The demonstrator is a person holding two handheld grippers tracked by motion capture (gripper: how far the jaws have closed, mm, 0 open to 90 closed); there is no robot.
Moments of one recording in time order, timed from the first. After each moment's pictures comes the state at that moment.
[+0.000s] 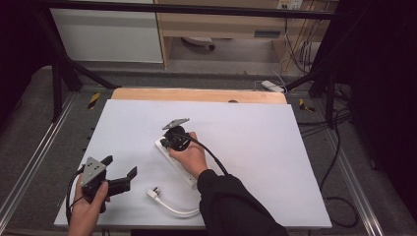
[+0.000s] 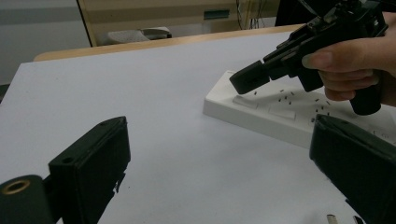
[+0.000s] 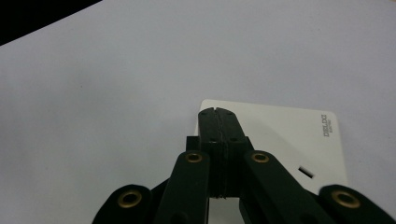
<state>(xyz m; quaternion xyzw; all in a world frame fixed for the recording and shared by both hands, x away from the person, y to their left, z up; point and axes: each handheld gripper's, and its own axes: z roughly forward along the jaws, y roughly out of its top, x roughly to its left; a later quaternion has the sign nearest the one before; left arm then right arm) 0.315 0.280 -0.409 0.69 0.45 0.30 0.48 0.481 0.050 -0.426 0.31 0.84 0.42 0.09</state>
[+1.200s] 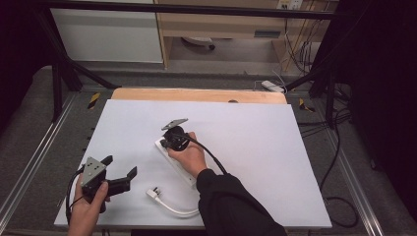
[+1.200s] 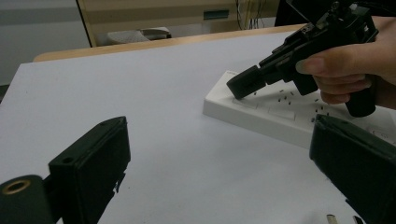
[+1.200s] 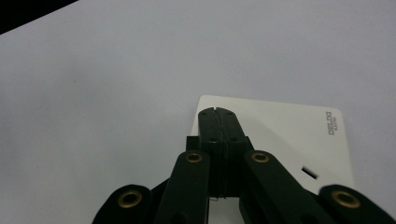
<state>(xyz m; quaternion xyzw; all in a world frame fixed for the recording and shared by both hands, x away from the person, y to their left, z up) 0.315 0.280 -0.409 0.69 0.45 0.29 0.48 0.483 0.053 -0.430 0.32 0.85 0.42 0.09</state>
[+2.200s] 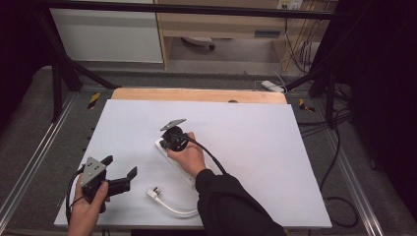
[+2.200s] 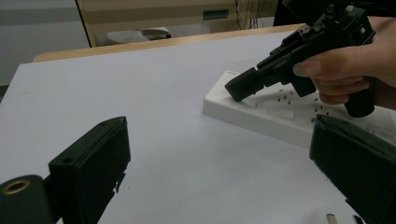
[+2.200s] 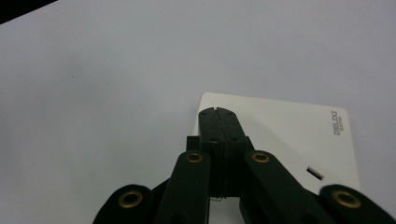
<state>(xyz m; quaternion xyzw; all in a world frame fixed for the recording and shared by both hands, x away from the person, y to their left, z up) 0.315 0.280 -0.409 0.69 0.45 0.30 0.48 0.482 0.056 -0.431 0.31 0.85 0.41 0.09</state>
